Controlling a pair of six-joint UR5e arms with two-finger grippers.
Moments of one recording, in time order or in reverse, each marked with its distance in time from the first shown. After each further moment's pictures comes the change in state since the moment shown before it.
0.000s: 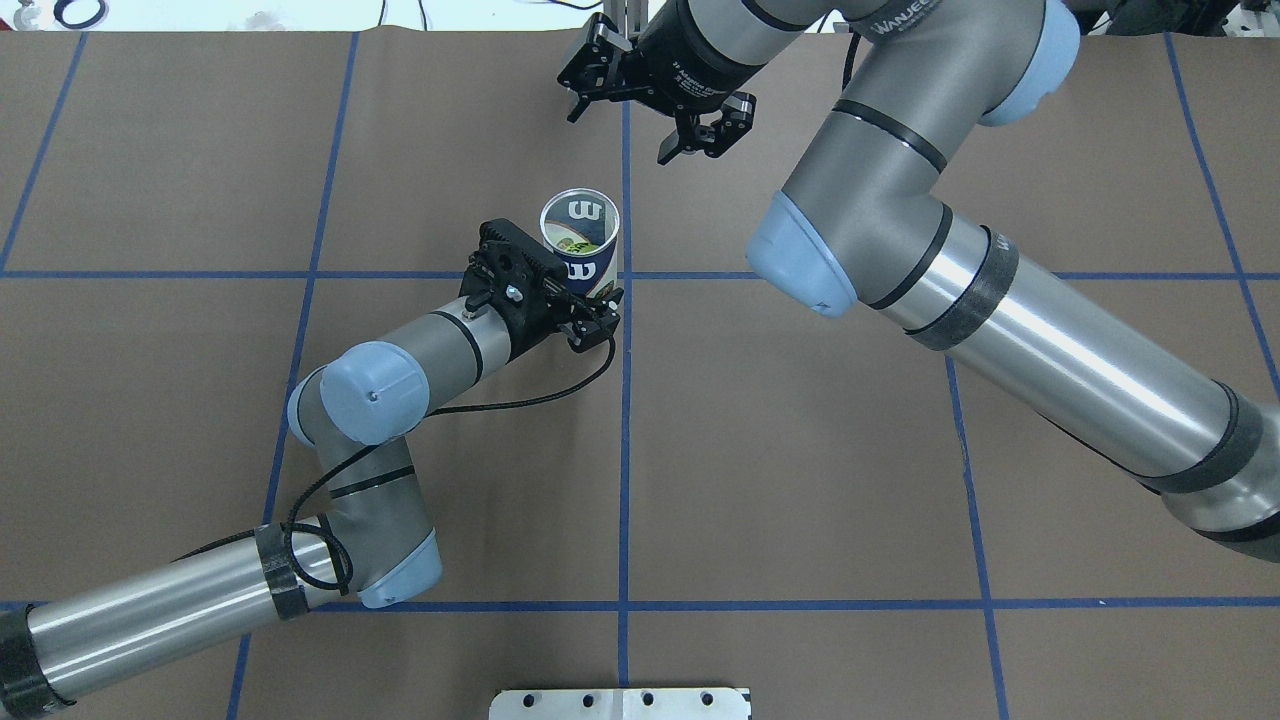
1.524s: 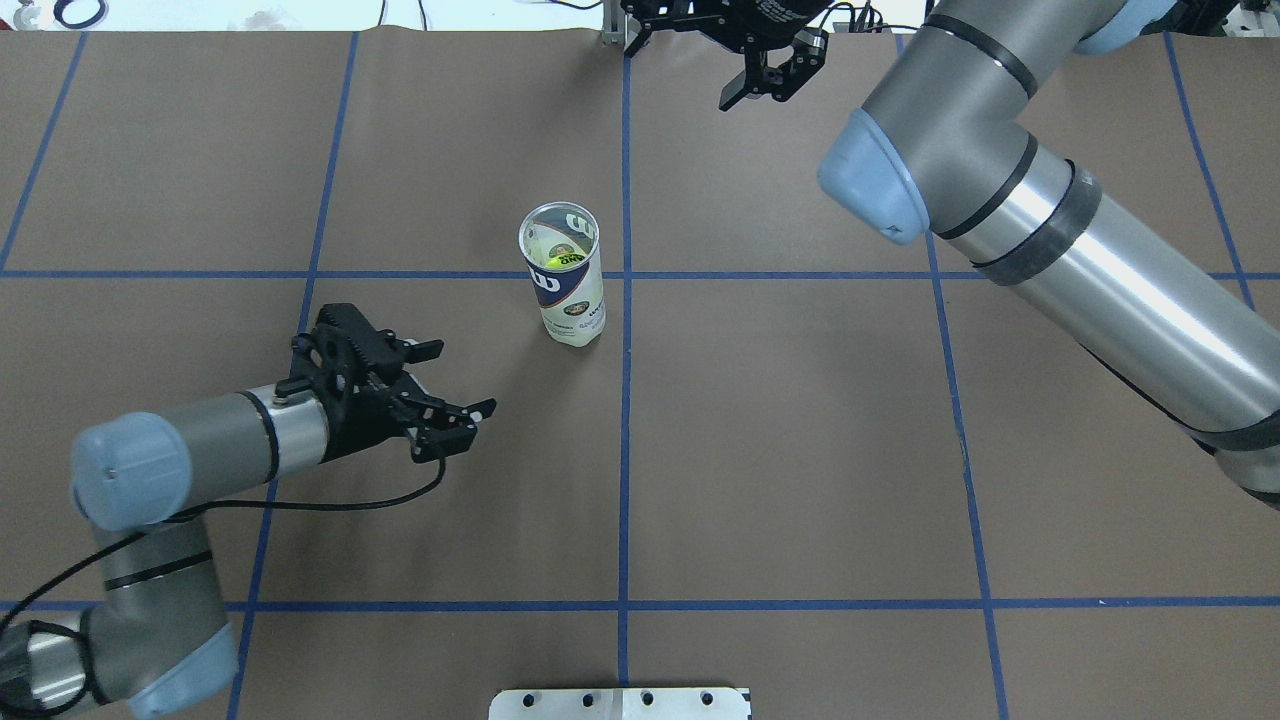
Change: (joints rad) left arm 0.017 0.453 -0.466 0.065 -0.226 0.005; right arm 0.116 -0.052 0.031 -0.011 0.112 -0.036
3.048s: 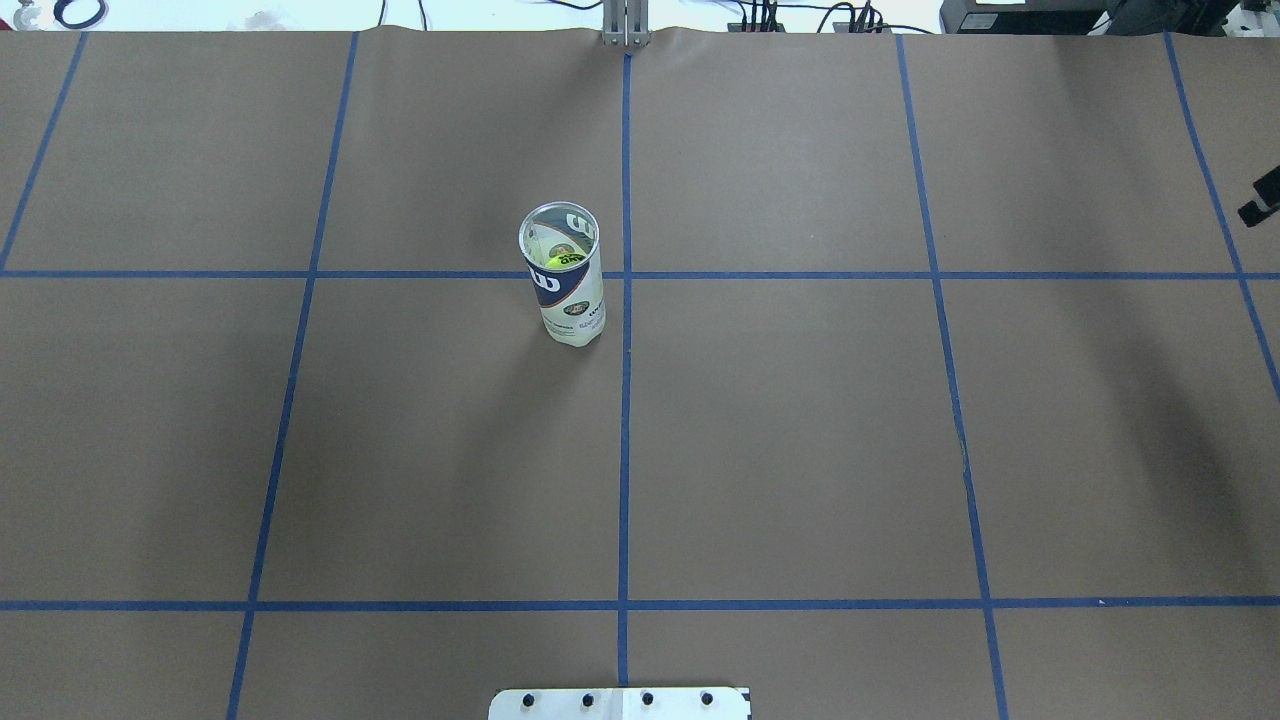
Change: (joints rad) left arm -0.944 -0.024 0.082 0.937 -0.534 0.309; right arm 0.476 -0.673 0.010 -0.388 0.077 -1.466
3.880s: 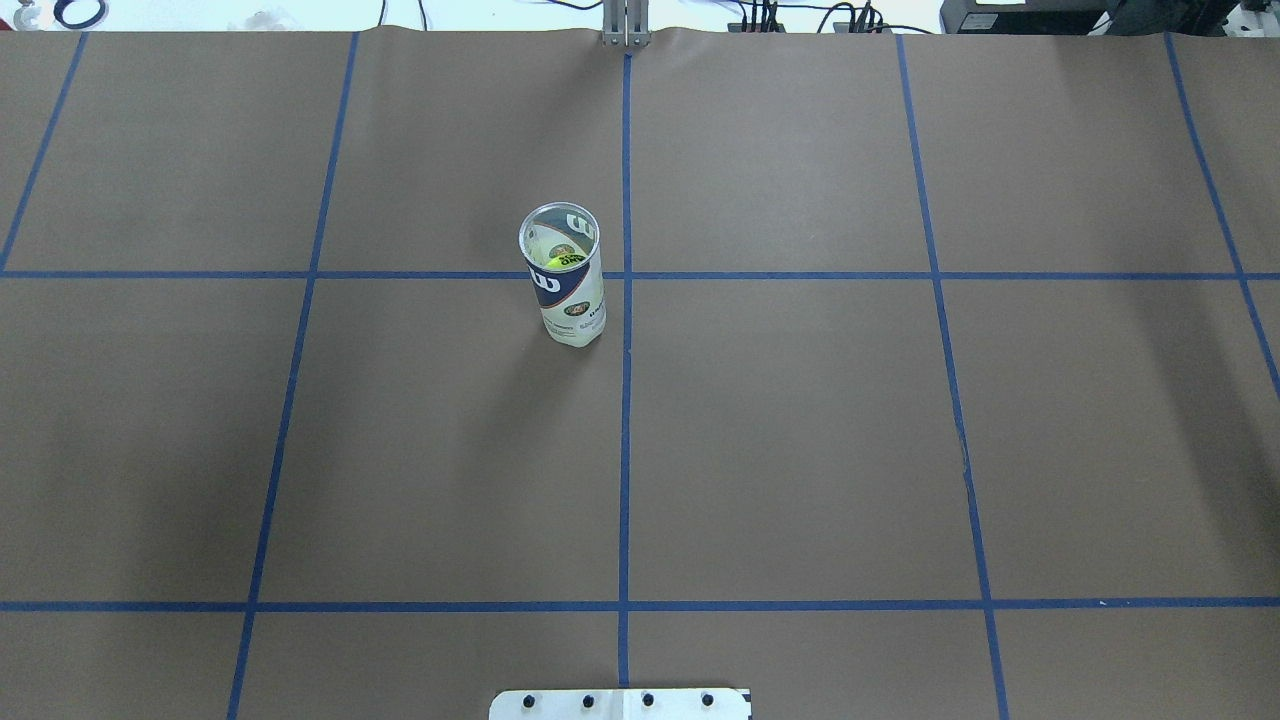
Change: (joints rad) left arm -0.129 0.150 0.072 0.242 -0.230 0.326; right arm 0.135 -0.132 0.017 -0.017 -0.012 -0.075
